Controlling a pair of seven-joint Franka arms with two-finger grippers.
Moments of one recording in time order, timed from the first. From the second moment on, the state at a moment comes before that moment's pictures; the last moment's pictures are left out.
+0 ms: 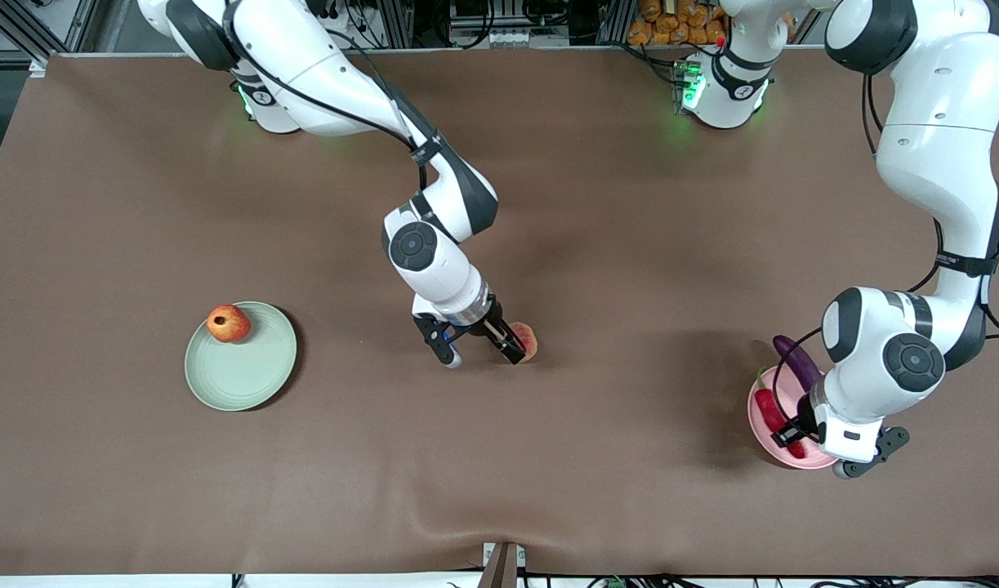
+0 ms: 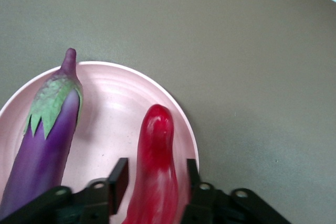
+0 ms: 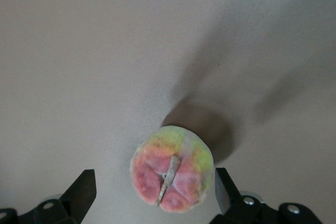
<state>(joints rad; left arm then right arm) 0.19 0.84 -0.30 -1.37 0.35 2.34 -0.74 0.67 0.84 0.02 -1.41 0.29 2.57 1.41</state>
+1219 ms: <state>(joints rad) 0.21 0.43 -0.38 -1.35 0.24 1.93 -0.52 0.65 0.89 -0.04 -1.26 0.24 2.26 1.41</state>
